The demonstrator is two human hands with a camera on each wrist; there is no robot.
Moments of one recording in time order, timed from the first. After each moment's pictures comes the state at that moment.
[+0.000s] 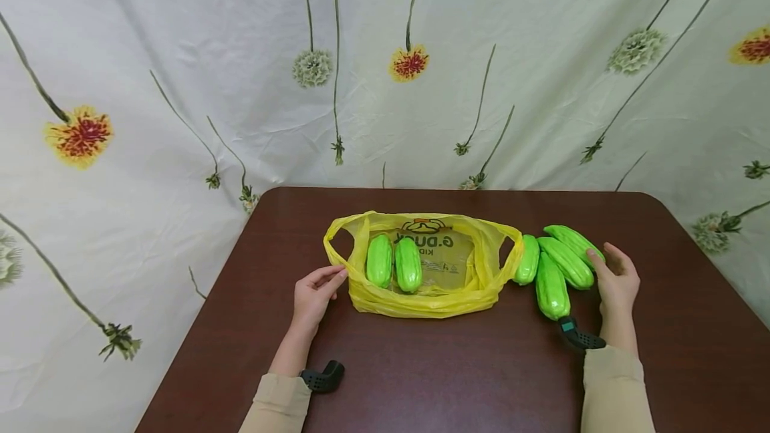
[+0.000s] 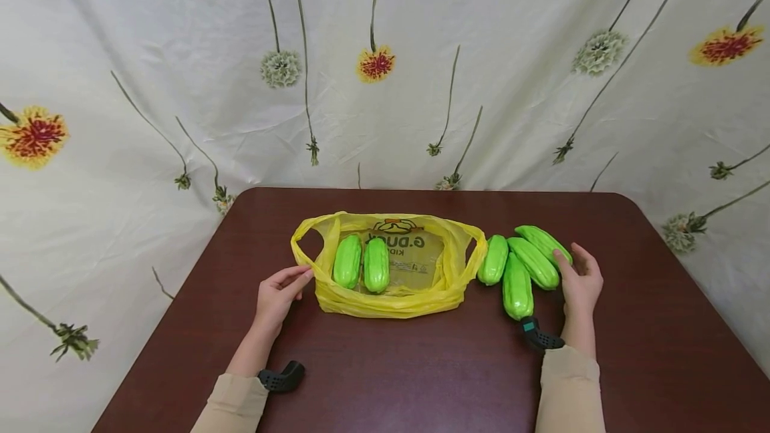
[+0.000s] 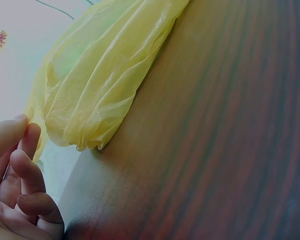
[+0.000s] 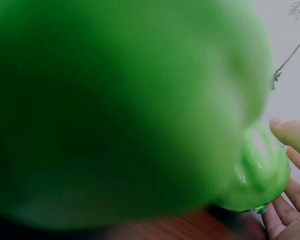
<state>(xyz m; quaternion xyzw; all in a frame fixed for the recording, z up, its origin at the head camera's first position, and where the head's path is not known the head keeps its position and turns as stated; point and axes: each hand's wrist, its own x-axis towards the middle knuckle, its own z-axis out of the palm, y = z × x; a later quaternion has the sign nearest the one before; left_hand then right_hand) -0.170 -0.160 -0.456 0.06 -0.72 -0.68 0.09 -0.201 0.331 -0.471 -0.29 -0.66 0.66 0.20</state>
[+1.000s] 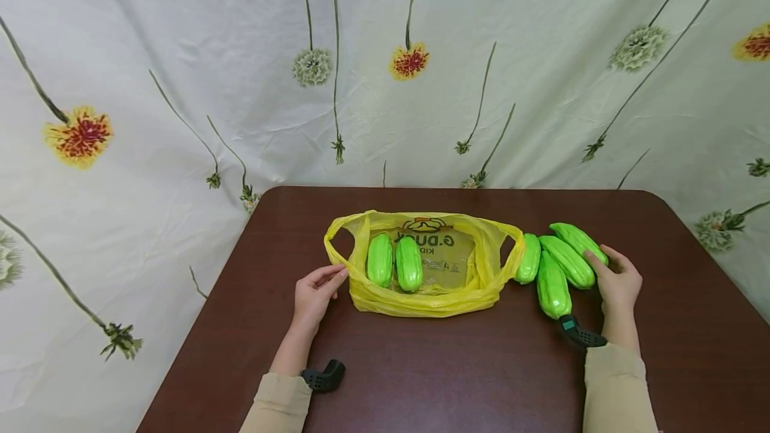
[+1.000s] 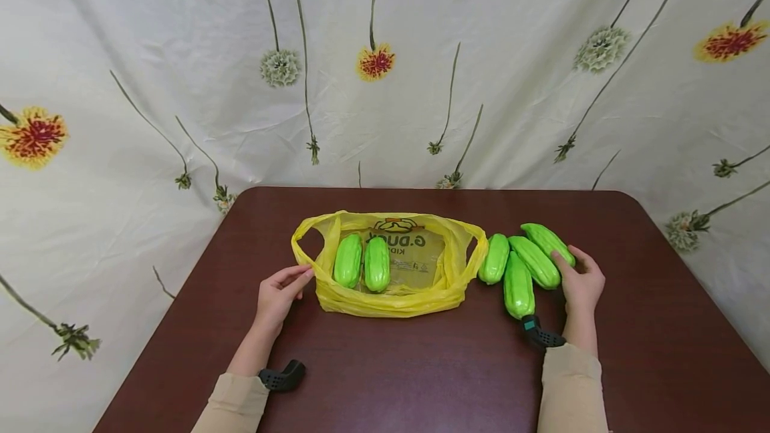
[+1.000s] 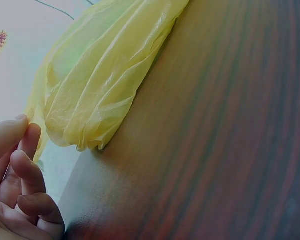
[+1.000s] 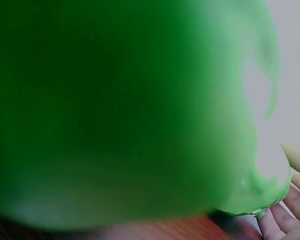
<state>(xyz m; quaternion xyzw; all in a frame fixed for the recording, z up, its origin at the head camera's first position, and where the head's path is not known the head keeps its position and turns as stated) -0.170 -0.159 -0.457 0.05 -0.73 -0.68 0.09 -0.203 0.335 -0.476 -0.31 -0.70 0.61 0.19</state>
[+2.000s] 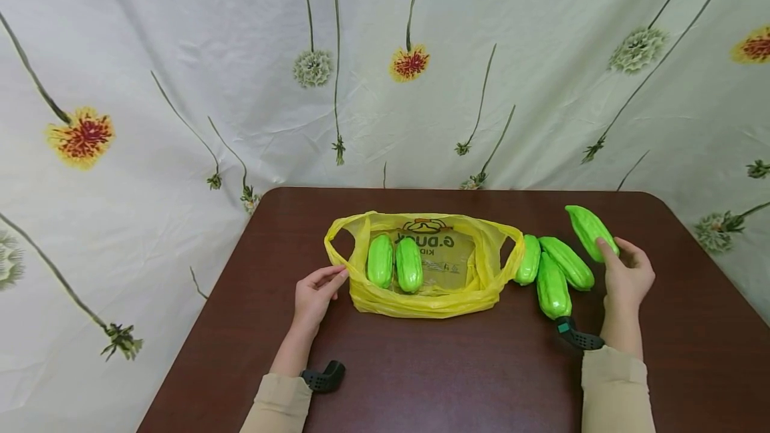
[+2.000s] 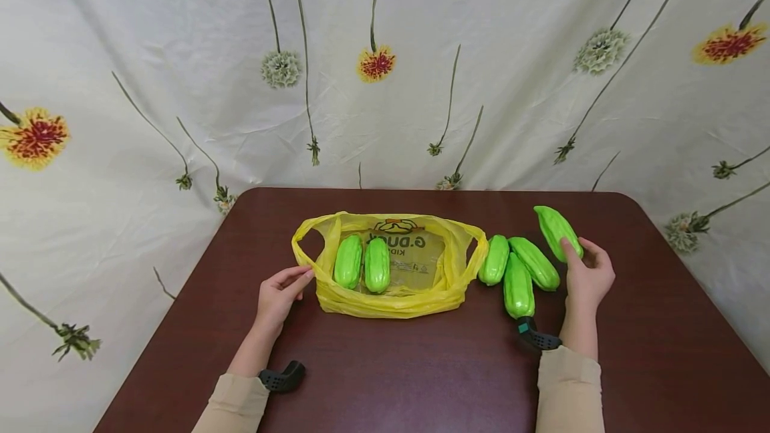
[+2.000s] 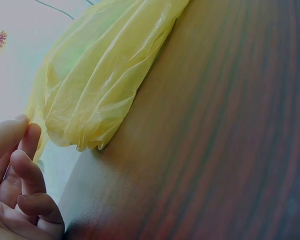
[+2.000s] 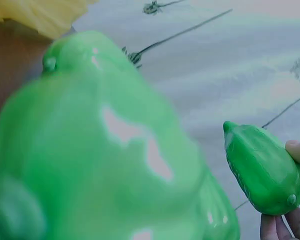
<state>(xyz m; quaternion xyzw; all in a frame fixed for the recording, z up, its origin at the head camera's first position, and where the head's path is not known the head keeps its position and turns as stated) -0.171 -0.161 -0.459 0.05 -0.72 -0.68 0.09 -0.193 0.316 -0.437 -0.29 -0.59 0.69 0.31</state>
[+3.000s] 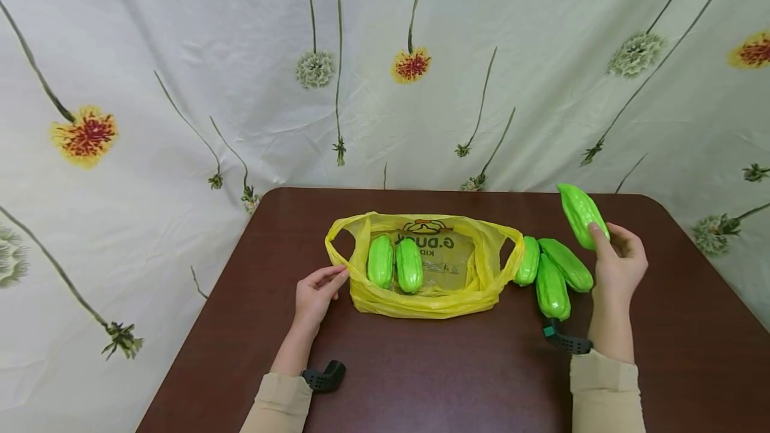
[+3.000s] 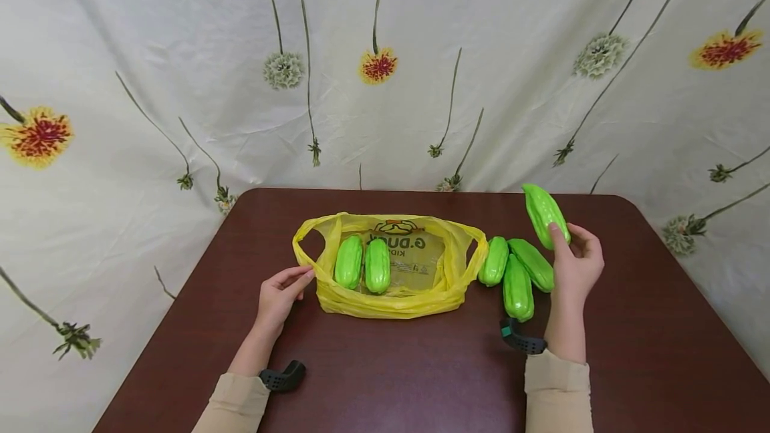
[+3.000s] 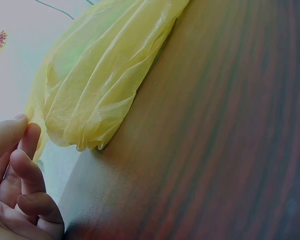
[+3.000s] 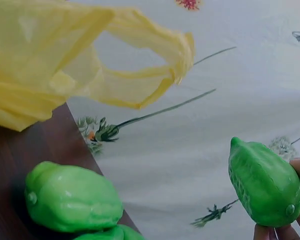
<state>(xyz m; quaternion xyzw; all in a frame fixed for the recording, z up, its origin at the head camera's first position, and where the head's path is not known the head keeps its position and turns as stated) -0.175 -0.164 -0.467 0.05 -0.72 -0.69 0.09 -0.185 0.276 -0.394 -0.21 -0.55 0.73 0.36</state>
